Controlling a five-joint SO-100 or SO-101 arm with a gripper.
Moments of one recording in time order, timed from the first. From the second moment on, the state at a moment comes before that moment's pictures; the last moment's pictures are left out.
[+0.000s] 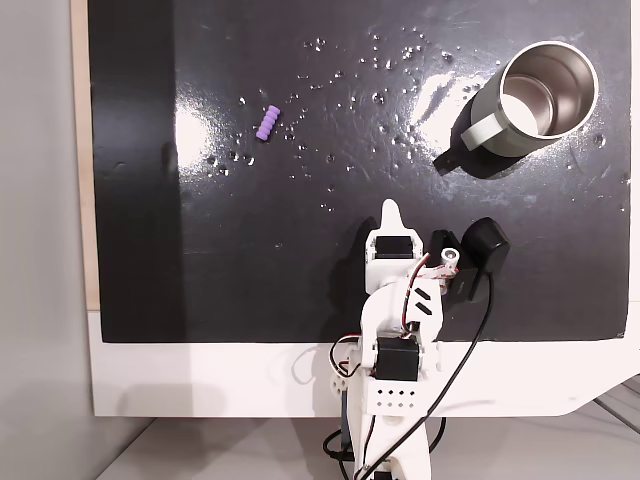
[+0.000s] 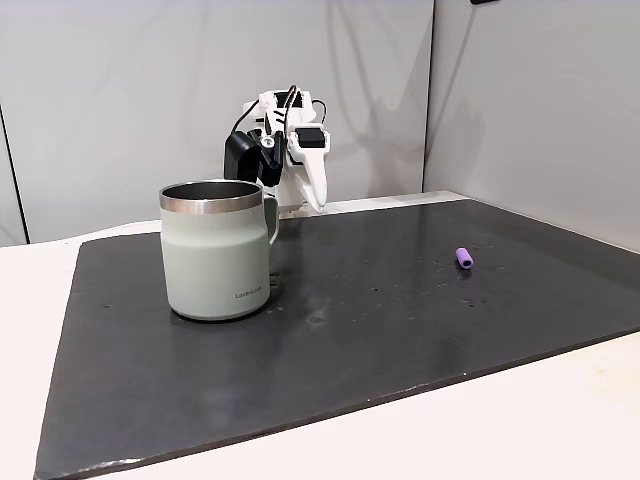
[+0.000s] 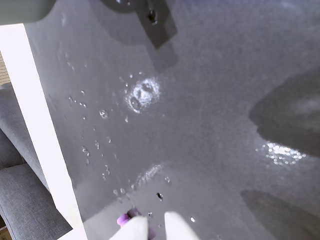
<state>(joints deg) 5.3 181.4 172.6 43.9 -4.0</state>
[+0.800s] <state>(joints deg) 2.7 168.0 158.2 46.3 -4.0</state>
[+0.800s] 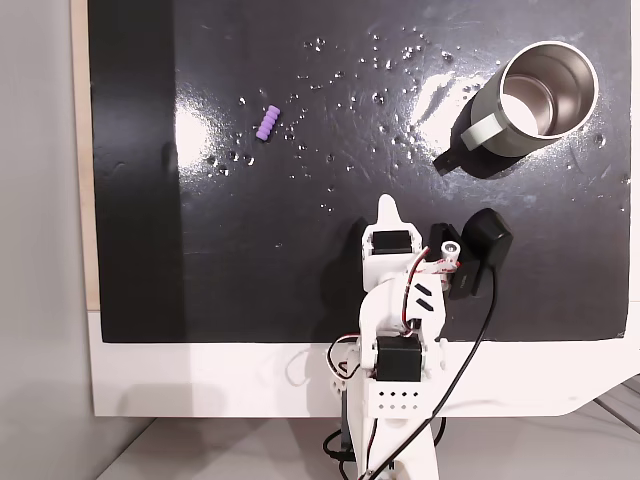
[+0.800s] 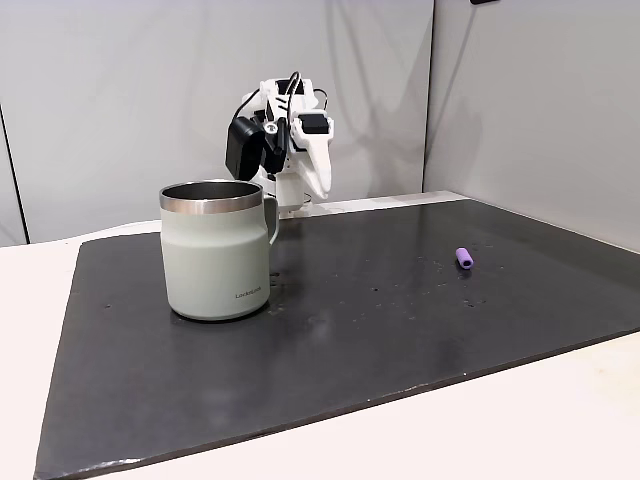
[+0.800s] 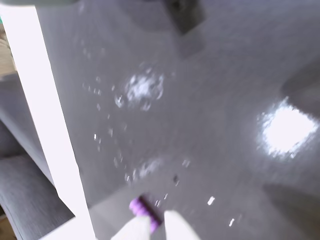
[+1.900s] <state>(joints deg) -16.4 61.8 49.0 81.7 -8.4</state>
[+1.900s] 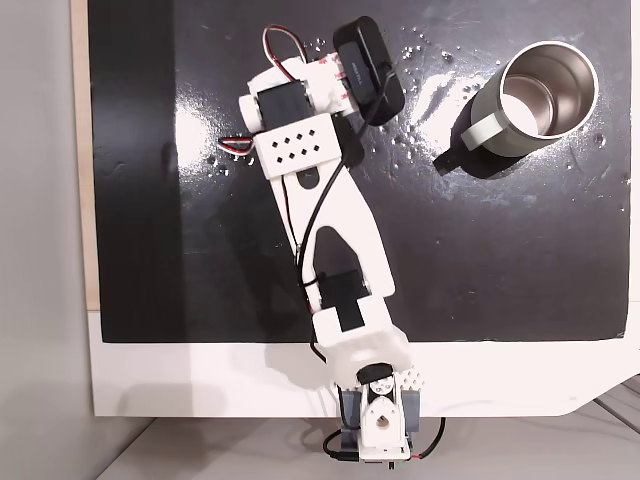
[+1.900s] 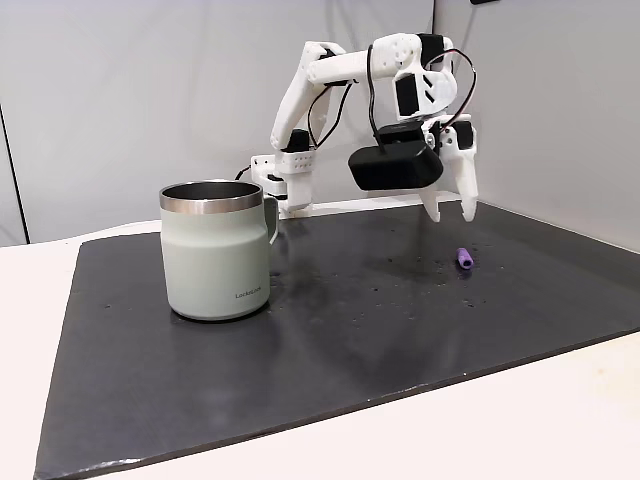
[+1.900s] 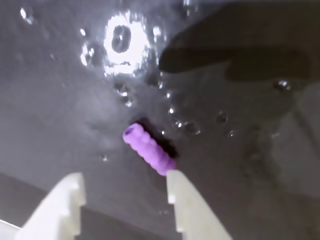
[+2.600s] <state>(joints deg) -23.4 40.3 30.1 88.3 -12.1</state>
